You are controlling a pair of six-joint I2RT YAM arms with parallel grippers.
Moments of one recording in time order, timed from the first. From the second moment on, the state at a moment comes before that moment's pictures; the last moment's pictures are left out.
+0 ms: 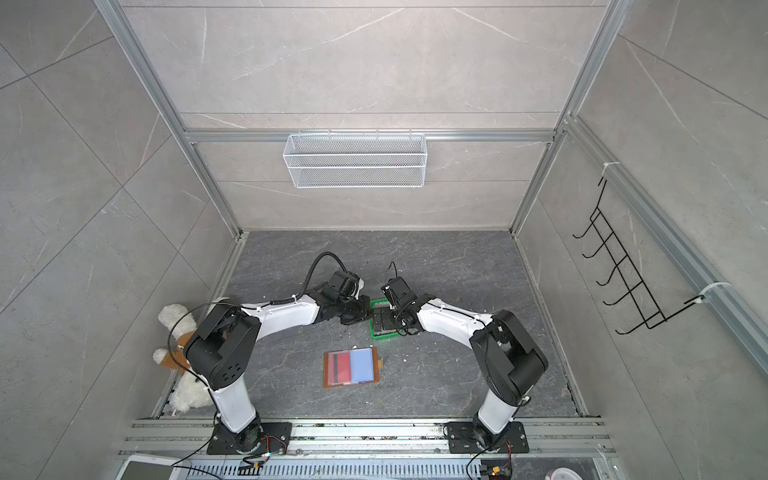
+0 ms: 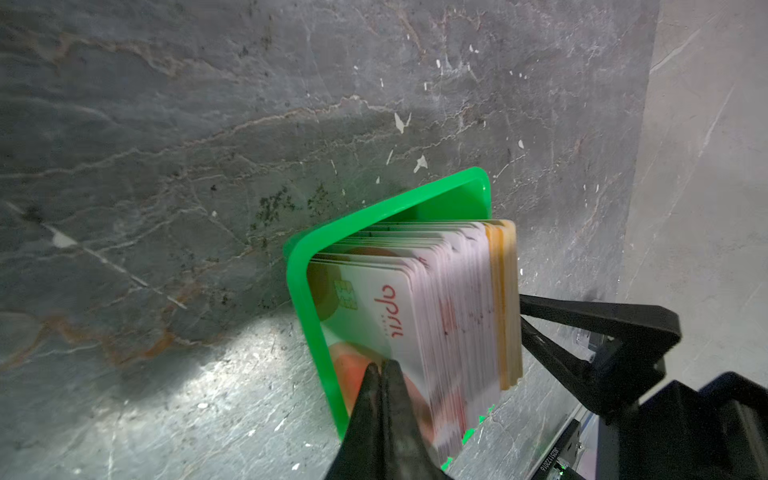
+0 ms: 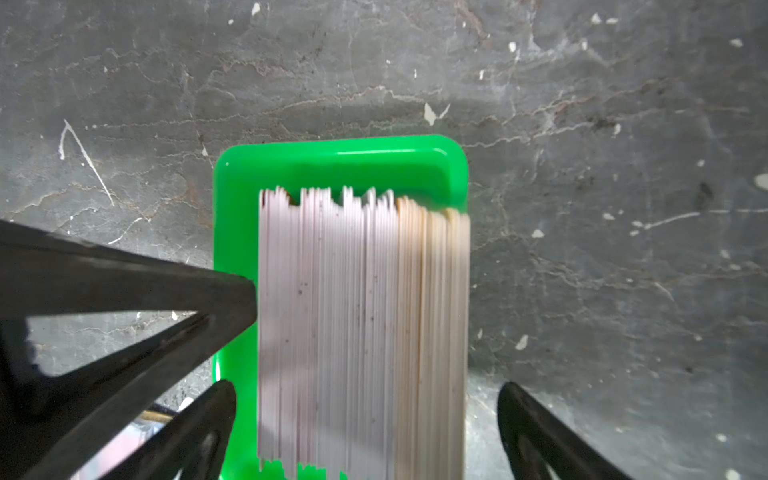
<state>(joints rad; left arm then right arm) -0.66 1.83 1.09 -0.18 0.35 -0.76 0.66 1.71 1.04 -0.39 -0.02 0.47</state>
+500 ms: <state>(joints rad) -0.66 1.84 1.09 -0.18 0.35 -0.77 0.66 1.74 1.07 -0.40 0.00 0.45</state>
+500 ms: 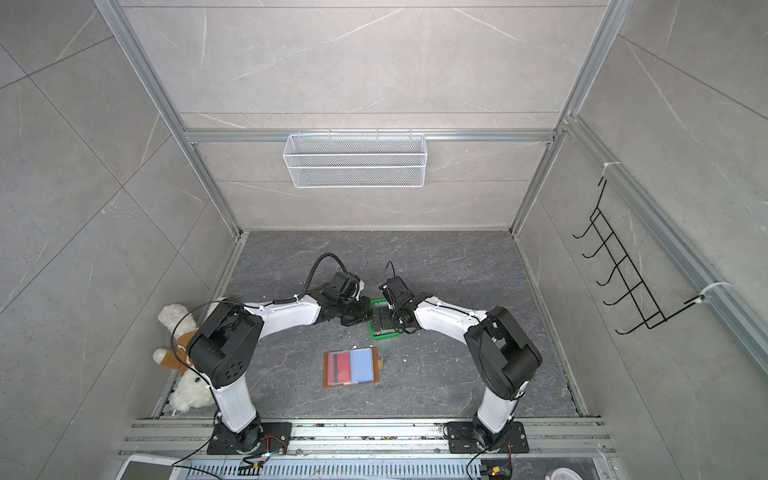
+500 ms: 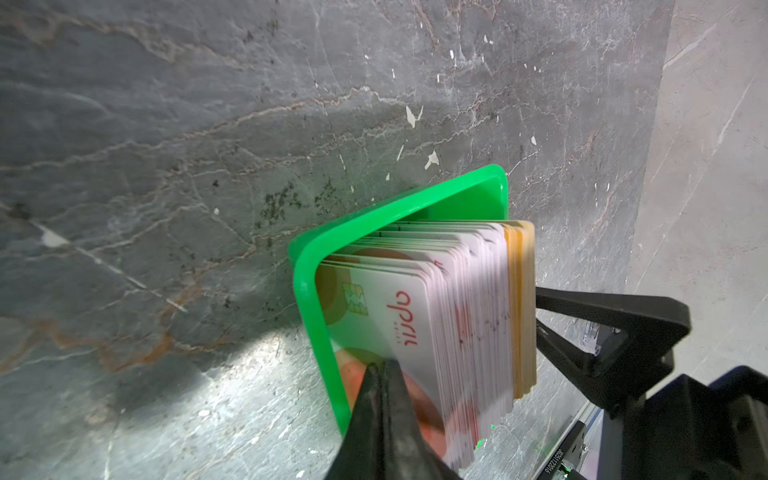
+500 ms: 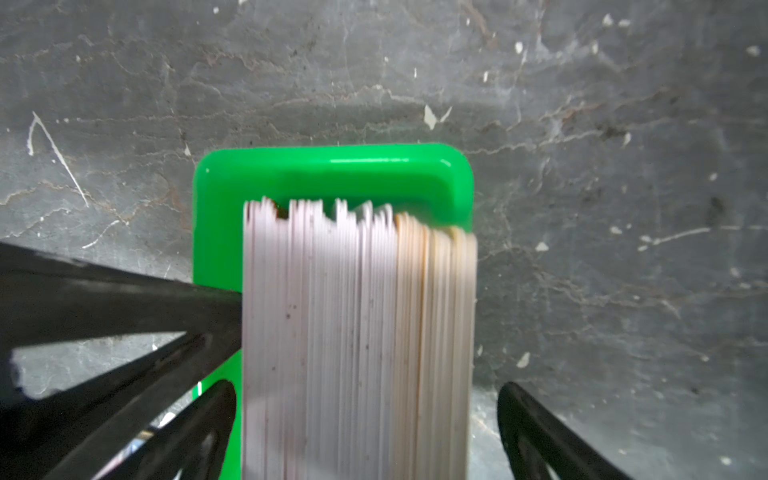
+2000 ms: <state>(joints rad) -0.66 1.85 1.09 -0.18 0.37 -0.77 0.66 1.59 1.08 -0.51 0.04 0.41</state>
